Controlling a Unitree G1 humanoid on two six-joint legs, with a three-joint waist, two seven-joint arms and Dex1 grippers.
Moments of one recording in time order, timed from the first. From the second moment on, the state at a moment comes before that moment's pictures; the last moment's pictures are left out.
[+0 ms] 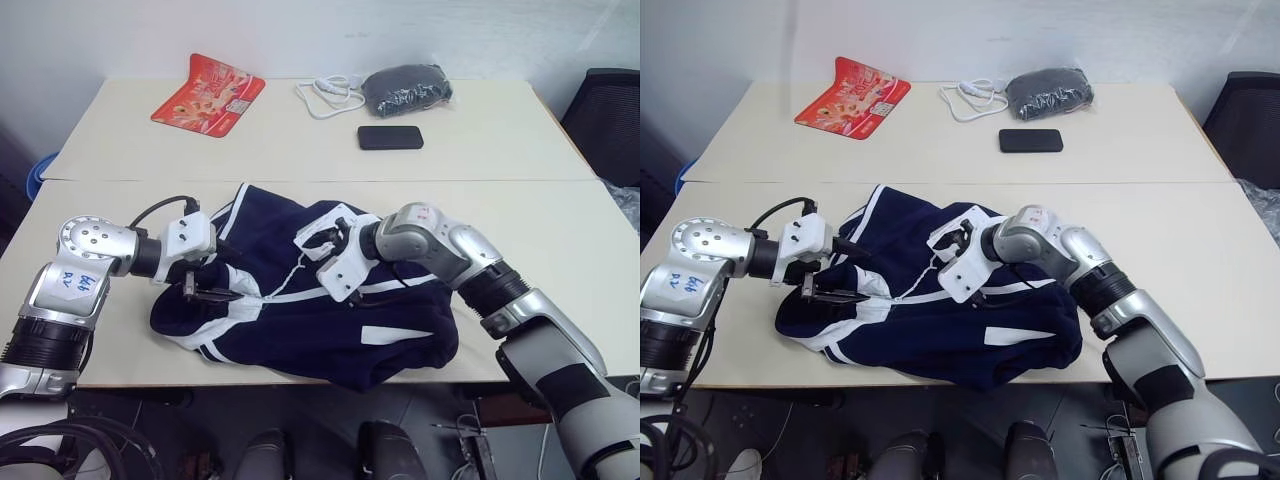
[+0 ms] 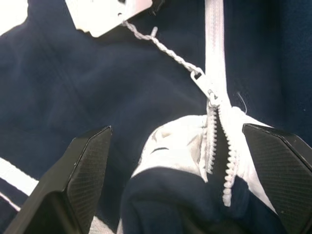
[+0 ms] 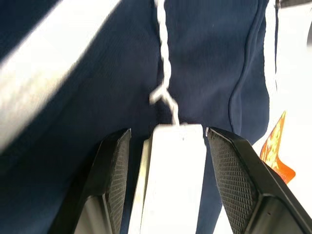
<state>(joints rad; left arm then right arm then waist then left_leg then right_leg) -0.61 0.90 -0.10 0.16 -0.19 0.25 -1.27 -1.03 -0.44 0.59 0.46 -0.63 -0.59 0.84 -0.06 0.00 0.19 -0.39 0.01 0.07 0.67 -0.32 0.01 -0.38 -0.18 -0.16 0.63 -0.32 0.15</state>
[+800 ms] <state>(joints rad) -0.59 0.87 -0.10 0.17 -0.18 0.23 -1.27 -1.11 -0.33 0.66 0.68 -0.67 -0.63 0.75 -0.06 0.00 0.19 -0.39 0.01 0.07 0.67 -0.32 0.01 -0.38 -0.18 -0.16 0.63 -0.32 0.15</state>
